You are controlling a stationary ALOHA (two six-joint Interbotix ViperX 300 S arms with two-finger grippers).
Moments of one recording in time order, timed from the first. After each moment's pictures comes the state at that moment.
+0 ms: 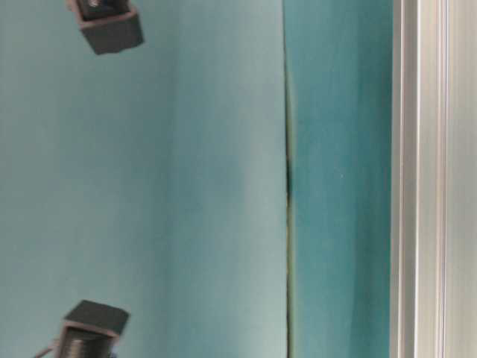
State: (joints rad) left arm -0.08 -0.18 0.72 0.02 0.67 -0.16; right arm 0.07 -0.16 0.75 0.05 0.66 0.06
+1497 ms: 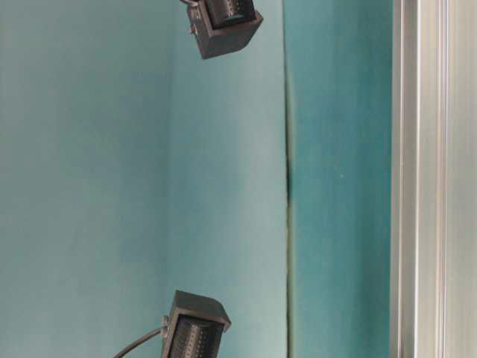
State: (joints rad) left arm -0.08 -0.04 0.79 0.02 0.42 -0.15; right arm 0.08 -0.01 0.84 0.05 0.47 0.07
